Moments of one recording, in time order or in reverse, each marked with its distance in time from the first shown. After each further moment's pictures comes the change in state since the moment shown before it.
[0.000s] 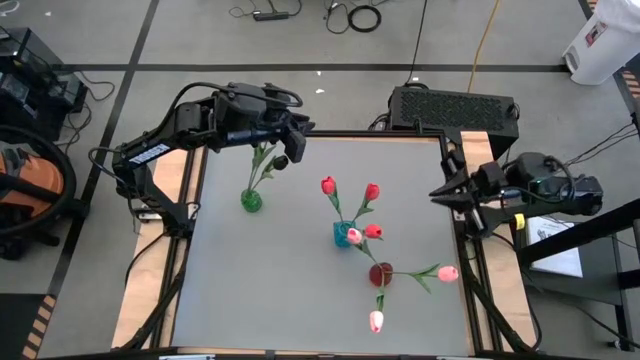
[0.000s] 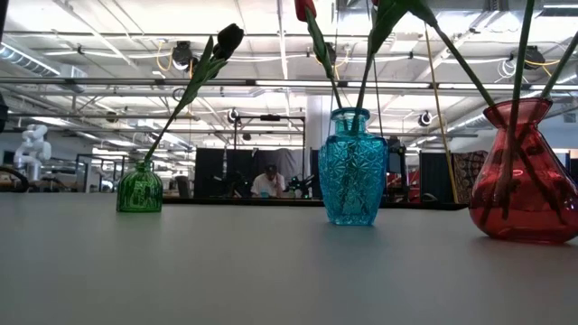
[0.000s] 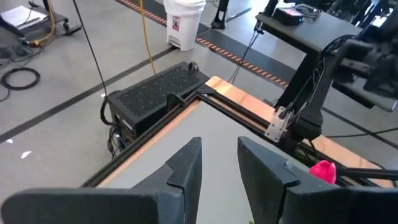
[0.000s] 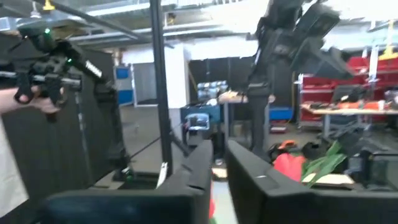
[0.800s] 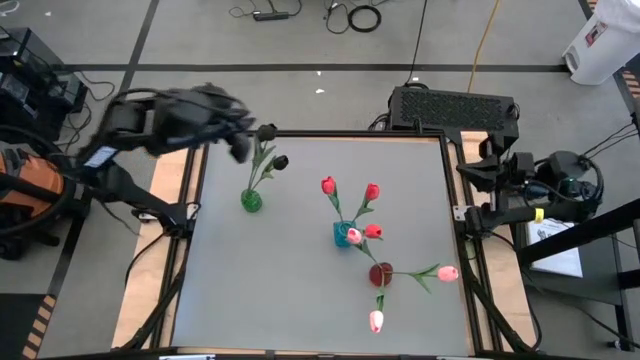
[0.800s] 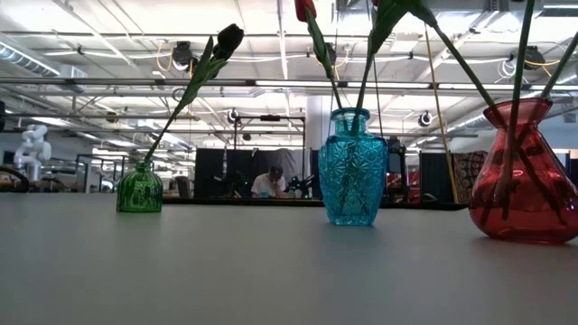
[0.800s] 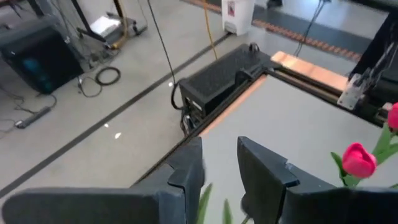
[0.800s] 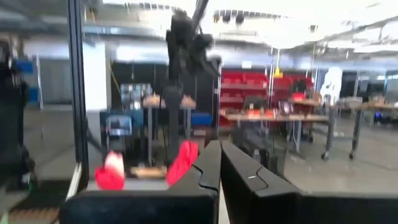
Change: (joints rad) left arm -0.050 -0.198 0.000 -0.367 -0.243 0.047; right arm 0.000 -0.253 0.021 -0.242 0.344 -0.151
